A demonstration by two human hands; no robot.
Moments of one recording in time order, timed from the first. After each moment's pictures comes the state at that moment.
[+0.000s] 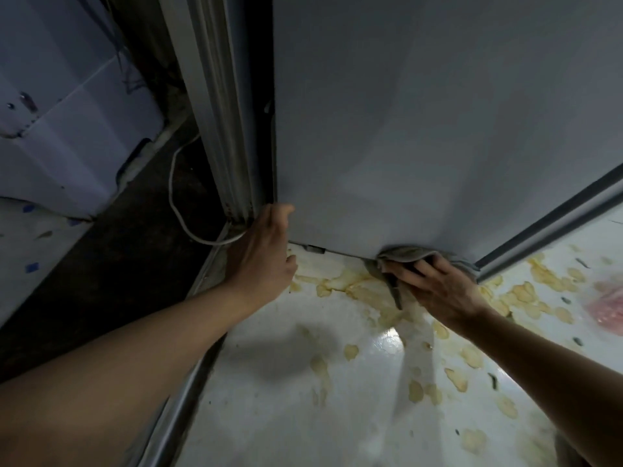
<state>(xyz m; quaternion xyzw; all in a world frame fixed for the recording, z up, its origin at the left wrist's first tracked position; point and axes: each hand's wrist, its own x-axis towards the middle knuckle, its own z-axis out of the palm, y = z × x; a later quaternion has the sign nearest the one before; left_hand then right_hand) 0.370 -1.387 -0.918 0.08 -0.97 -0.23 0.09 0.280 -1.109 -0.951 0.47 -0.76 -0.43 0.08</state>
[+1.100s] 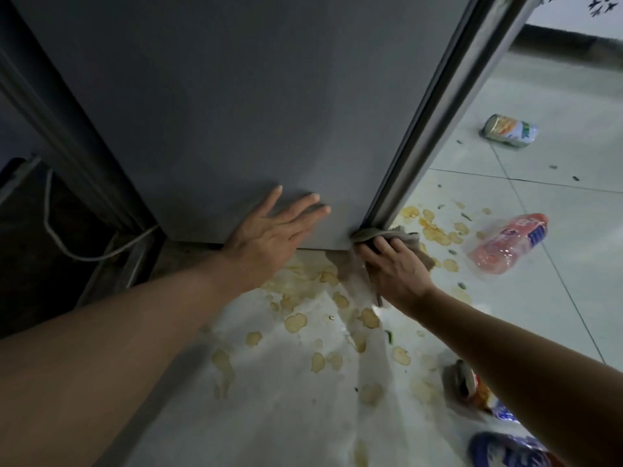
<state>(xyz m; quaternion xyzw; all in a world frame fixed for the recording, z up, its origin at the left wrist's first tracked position) 0.316 -1.253 -0.887 -0.28 -0.92 0.25 0.07 0.292 -1.022 -0.922 0.37 -0.88 -0.29 -0.01</state>
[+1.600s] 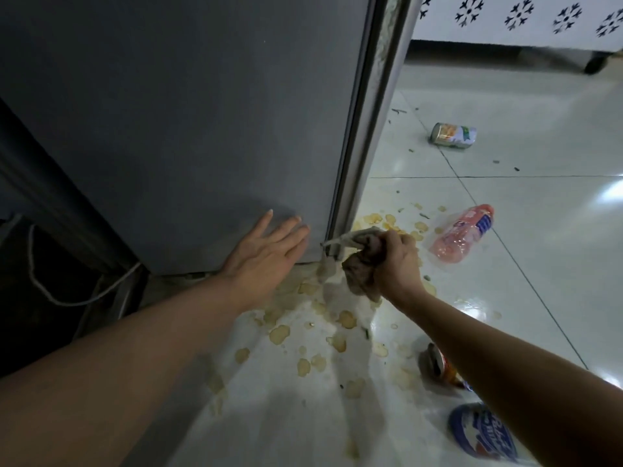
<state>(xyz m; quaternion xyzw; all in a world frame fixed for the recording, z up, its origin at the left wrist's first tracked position) 0.332 -1.209 -0.839 -0.29 -0.93 0.22 -0.04 0.314 -1.000 -0.889 -0.11 -0.90 0.41 0.03</state>
